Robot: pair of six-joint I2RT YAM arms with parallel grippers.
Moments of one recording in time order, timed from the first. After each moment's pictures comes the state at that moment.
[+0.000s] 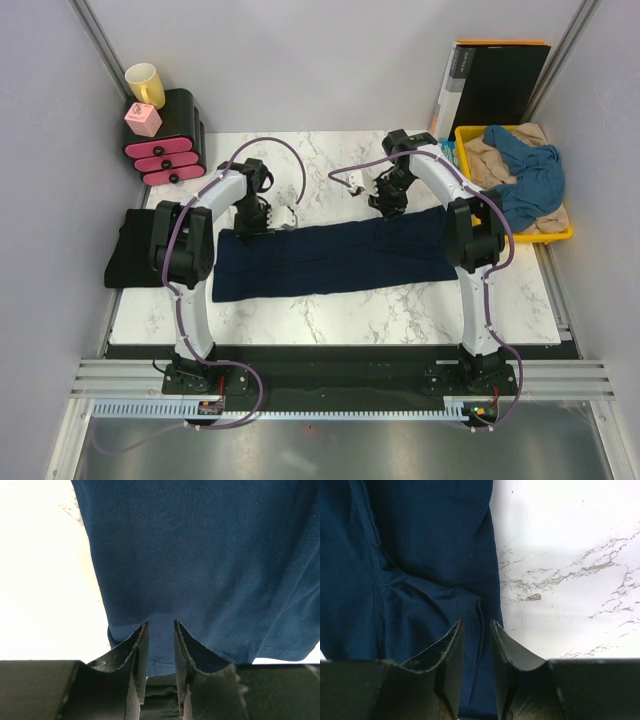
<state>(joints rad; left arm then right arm) -0.24 2.05 1.57 -1.10 0.08 1.27 0.30 2.27 2.04 -1.24 -0.39 -1.29</state>
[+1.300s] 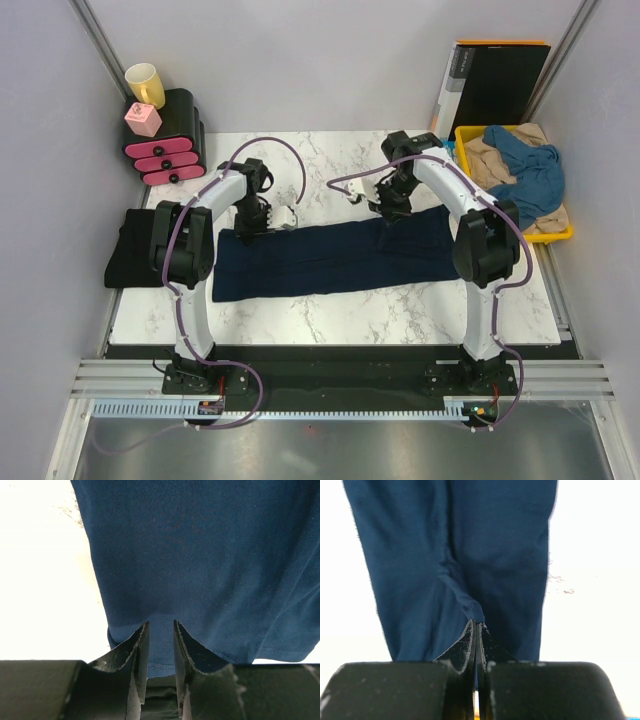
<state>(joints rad) -0.24 2.05 1.57 -1.10 0.09 1.27 0.35 2.11 1.92 -1.31 -0.38 -1.30</state>
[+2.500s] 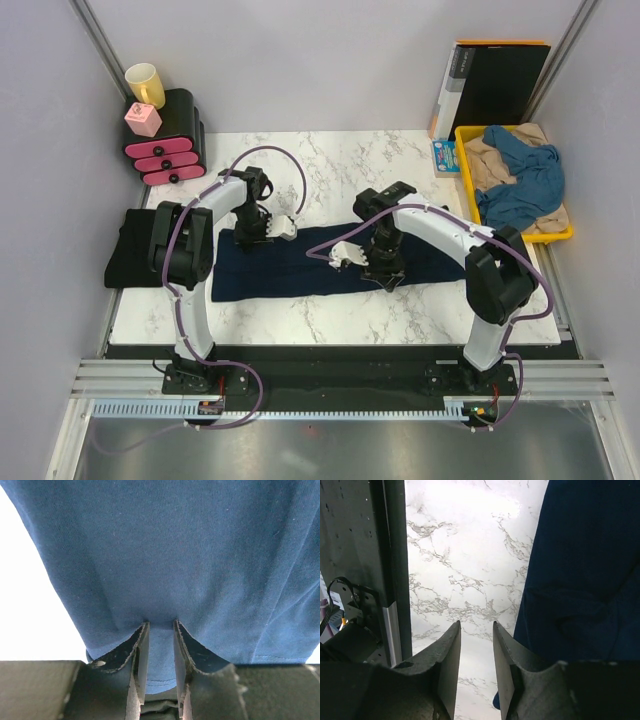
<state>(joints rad) -0.24 2.04 1.48 -1.07 0.11 1.33 0.63 1.81 1.43 -1.34 -0.36 -1.10</state>
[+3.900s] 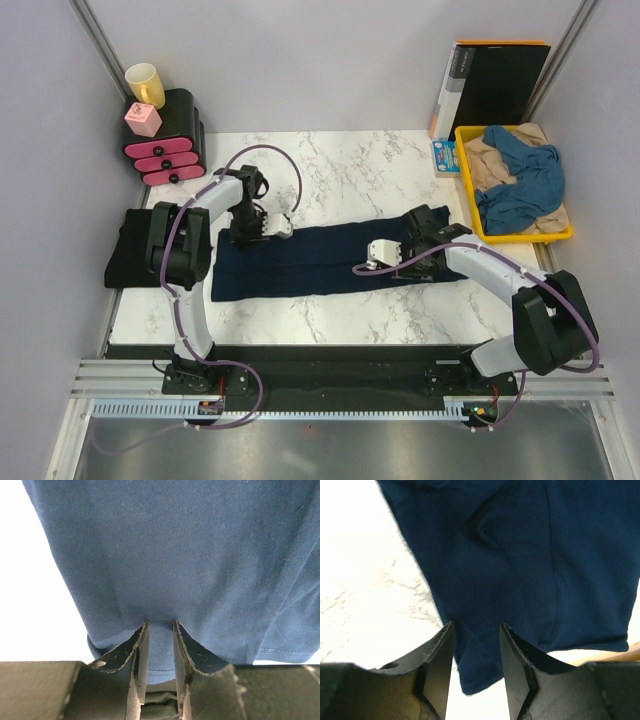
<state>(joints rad) -0.22 2.03 1.48 -1.06 0.08 1.34 0.44 1.42 0.88 -0.68 -0.07 -1.09</state>
